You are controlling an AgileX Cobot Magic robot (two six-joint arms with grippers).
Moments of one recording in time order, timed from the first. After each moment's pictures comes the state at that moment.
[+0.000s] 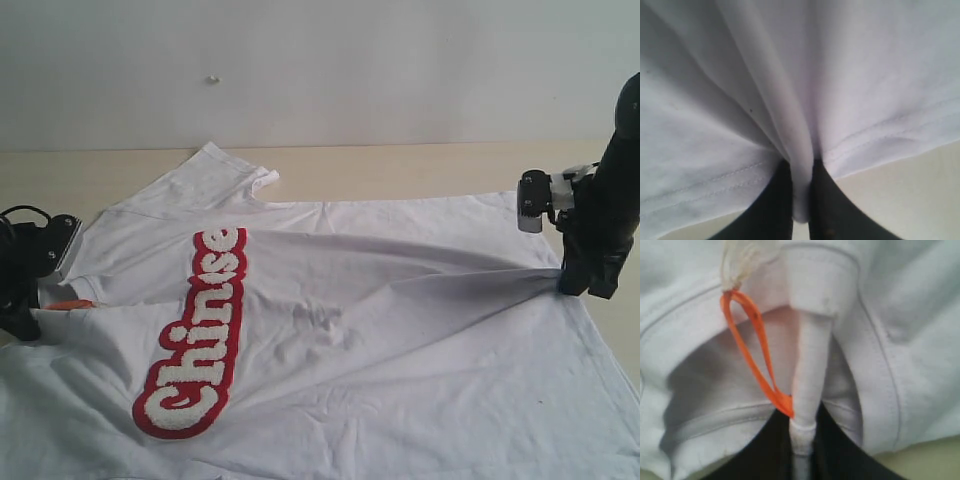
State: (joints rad) left arm 0.02 2.04 -1.15 -0.15 0.78 1.73; right arm -0.19 2.17 -1.44 0.08 0.96 -1.30
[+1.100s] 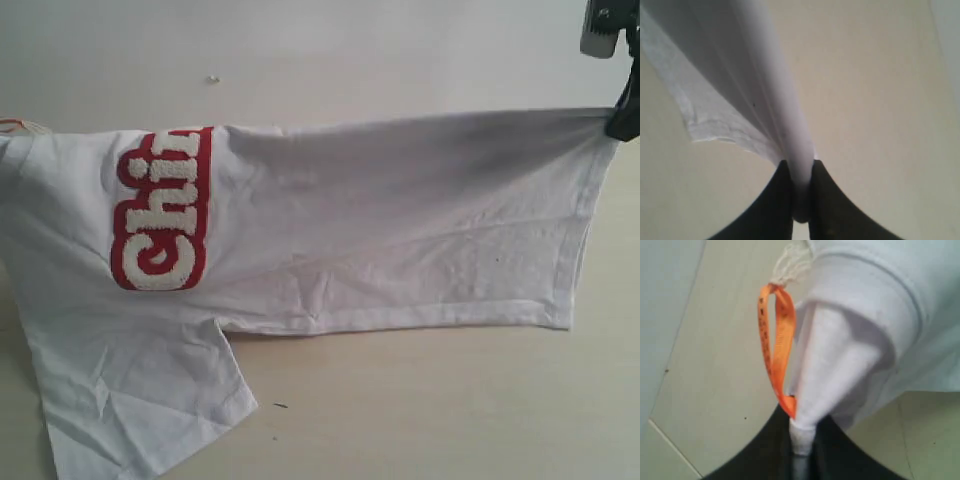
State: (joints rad) left arm 0.07 1.56 -1.22 -0.18 0.76 1.33; right arm -0.19 1.70 -1.52 0.13 1.10 -1.24
